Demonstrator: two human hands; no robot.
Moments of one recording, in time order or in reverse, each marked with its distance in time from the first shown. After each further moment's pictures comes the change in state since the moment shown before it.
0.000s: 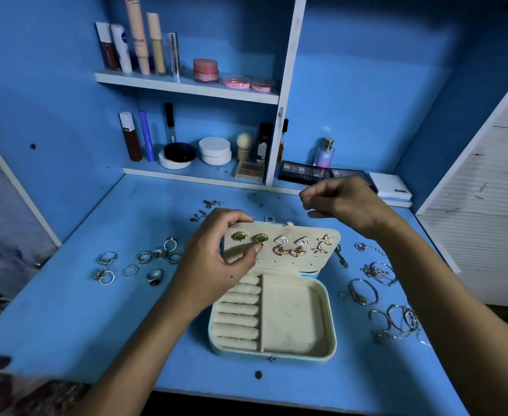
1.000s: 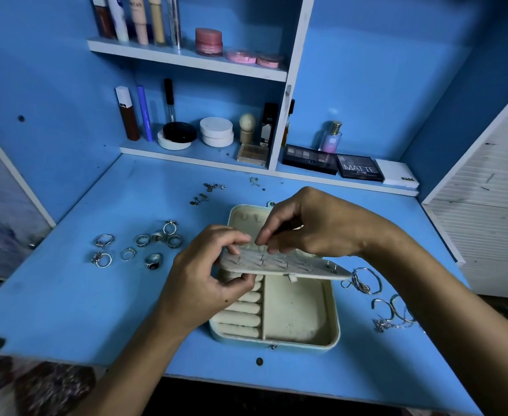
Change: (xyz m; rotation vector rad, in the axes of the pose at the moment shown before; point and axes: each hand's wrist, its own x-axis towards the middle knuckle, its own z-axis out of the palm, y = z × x) left_hand -0.035 -0.005 -0.007 0.043 0.019 0.166; right_hand -0.046 -0.043 0.052 -0.426 -0.499 -0.118
